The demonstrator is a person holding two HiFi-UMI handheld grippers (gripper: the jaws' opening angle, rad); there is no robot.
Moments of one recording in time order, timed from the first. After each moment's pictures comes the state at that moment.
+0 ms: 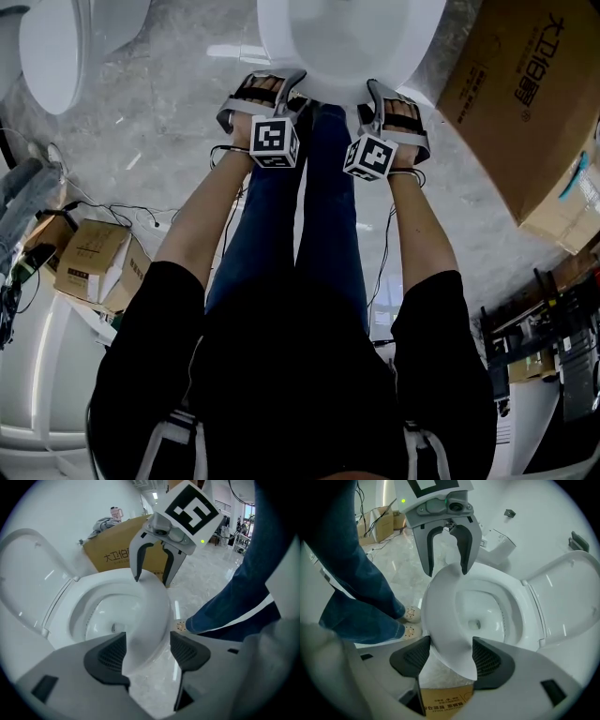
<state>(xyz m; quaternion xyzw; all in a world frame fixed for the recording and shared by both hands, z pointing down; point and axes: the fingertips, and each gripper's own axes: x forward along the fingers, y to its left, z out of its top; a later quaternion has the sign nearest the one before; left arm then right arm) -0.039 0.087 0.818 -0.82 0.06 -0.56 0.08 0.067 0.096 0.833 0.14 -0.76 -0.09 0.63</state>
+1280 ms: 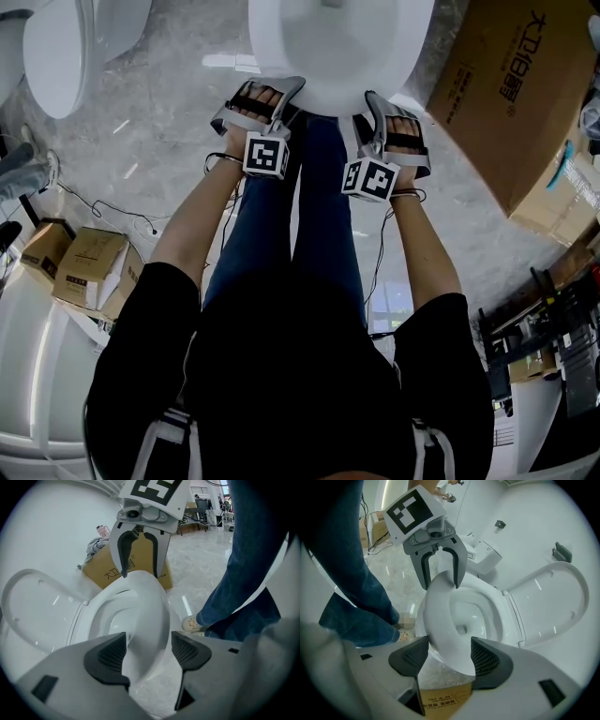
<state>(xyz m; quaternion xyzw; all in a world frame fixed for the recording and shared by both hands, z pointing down) -0.028 0.079 0.773 -0.81 0.06 -0.54 0.21 0.071 0.087 0.748 0.18 -0.77 -0.11 0.61</state>
